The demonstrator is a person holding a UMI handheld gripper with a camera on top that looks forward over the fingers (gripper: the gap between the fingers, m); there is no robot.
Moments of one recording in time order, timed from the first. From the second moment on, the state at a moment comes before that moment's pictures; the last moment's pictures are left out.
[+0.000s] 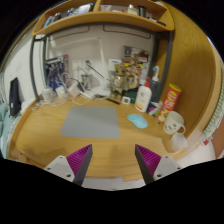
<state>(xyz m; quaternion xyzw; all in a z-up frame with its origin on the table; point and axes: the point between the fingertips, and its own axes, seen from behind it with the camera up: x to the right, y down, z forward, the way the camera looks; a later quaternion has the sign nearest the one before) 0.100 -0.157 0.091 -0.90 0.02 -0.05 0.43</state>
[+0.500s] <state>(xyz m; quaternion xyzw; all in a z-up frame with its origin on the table) 0.249 -0.033 0.003 -0.92 0.00 -0.08 0.38</state>
